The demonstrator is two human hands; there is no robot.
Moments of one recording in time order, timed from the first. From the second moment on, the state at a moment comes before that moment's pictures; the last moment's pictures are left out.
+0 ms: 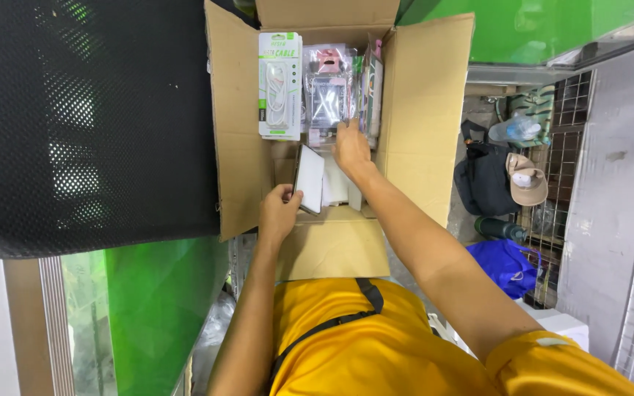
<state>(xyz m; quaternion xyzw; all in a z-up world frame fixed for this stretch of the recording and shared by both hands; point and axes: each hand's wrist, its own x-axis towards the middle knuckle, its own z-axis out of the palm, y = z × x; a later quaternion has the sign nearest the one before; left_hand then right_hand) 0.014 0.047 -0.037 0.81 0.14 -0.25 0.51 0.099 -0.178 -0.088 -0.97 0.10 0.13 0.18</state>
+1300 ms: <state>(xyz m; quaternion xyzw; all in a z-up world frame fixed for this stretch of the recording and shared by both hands) -0.008 -0.010 0.071 0.70 0.15 -0.21 0.66 -0.048 -0.199 0.114 -0.90 0.02 -0.06 0.43</state>
